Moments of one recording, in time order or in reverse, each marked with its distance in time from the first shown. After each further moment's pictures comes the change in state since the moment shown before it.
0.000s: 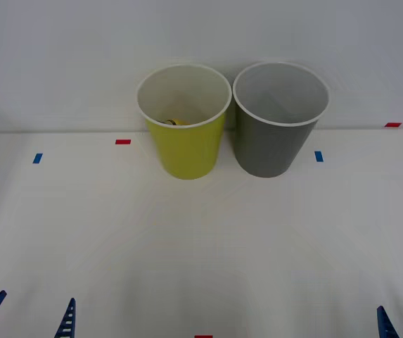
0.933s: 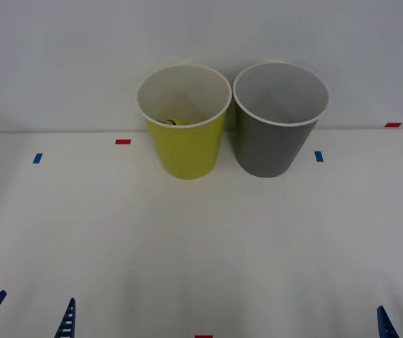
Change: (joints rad) right arm 0.000 0.000 0.000 0.000 0.000 0.000 0.000; left arm 0.000 0.000 0.000 0.000 0.000 0.000 0.000
